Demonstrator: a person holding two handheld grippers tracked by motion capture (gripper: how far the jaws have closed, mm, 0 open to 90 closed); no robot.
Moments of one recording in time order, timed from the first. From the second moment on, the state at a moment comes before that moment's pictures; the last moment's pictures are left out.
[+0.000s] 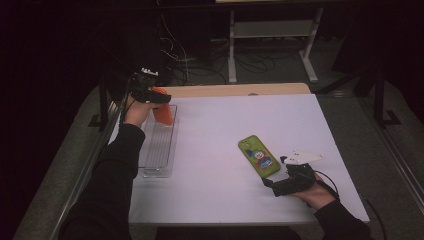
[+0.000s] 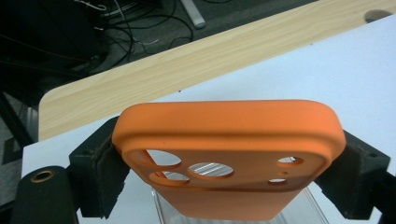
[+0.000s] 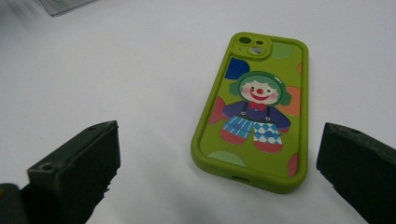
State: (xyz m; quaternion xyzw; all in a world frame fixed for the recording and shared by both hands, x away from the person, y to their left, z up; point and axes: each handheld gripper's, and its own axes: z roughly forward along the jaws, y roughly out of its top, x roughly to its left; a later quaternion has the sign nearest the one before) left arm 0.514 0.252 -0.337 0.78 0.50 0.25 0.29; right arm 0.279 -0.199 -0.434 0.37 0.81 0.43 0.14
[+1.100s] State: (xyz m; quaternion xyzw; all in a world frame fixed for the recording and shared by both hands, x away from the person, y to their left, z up) left arm 0.529 0.247 -0.354 0.75 0.52 0.26 0.32; right arm 0.279 -0.199 -0.434 0.37 0.81 0.43 0.14
